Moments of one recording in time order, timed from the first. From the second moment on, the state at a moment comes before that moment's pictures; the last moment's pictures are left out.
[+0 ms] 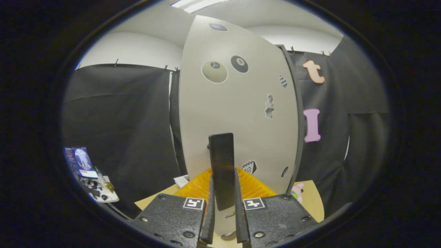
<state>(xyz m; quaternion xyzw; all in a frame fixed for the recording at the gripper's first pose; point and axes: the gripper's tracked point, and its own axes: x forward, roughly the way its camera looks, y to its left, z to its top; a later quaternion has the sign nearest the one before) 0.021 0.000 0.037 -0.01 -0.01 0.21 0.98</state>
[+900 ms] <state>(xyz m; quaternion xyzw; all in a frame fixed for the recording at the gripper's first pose) -0.009 -0.115 0.033 -0.06 -0.05 0.07 0.99</state>
